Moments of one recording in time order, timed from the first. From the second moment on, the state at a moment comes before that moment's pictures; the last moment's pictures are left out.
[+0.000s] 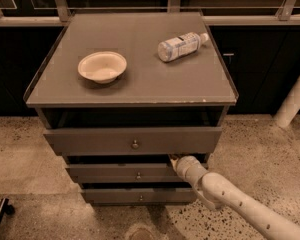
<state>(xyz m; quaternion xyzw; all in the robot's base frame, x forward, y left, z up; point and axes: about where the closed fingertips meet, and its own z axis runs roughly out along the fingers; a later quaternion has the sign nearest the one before) 0.652 -0.126 0.443 -0.25 0.78 0.09 0.56</state>
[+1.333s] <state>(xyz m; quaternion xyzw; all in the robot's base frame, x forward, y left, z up) 0.636 -0.112 0.431 -0.35 0.78 0.09 0.50</state>
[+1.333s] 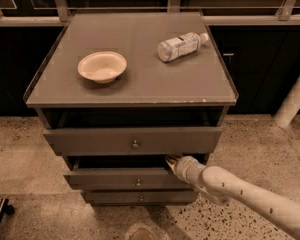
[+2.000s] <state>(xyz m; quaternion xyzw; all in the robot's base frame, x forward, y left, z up) 0.599 -0.107 0.424 -0.41 0.78 0.13 0.46</state>
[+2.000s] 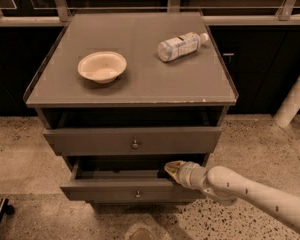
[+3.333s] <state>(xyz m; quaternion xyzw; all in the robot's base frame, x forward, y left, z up) 0.532 -0.092 0.434 -0.49 0.71 0.28 0.42</state>
